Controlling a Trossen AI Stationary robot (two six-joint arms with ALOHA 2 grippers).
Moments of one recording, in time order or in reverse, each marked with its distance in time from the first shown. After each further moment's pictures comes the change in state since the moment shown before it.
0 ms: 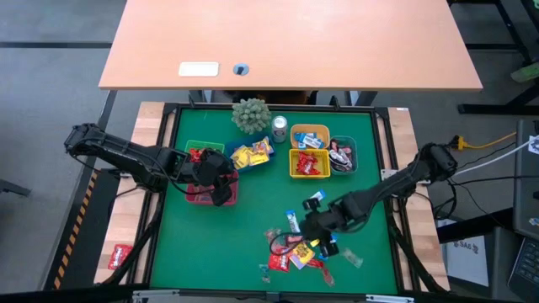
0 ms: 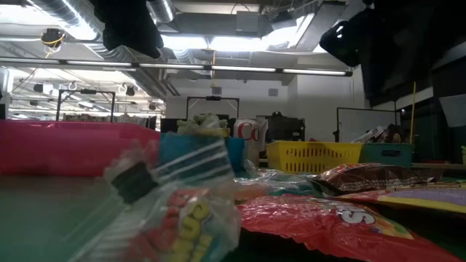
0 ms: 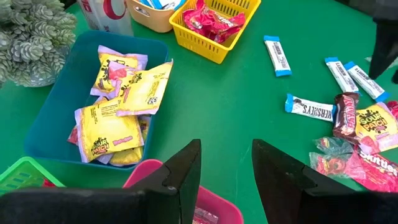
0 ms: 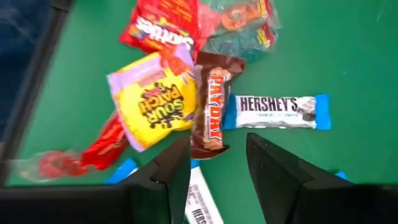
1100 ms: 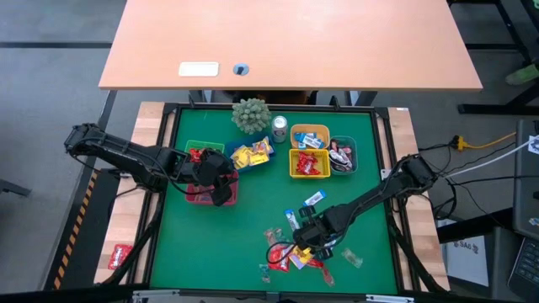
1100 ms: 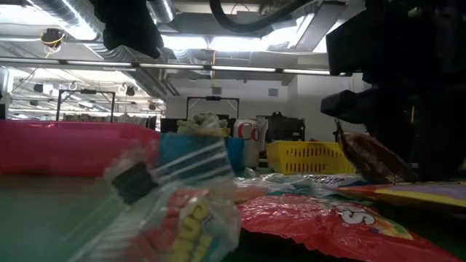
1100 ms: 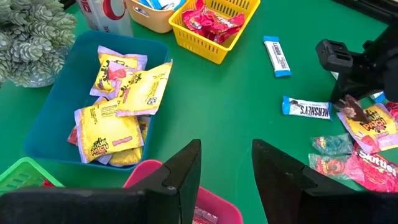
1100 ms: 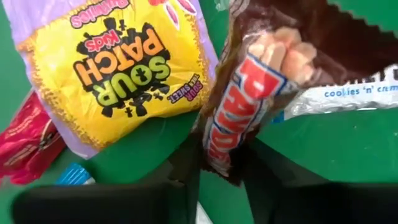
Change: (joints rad) left arm 0.000 0.000 0.000 0.001 0.001 0.001; right arm 0.019 0.250 0.003 0.015 0.008 -0.001
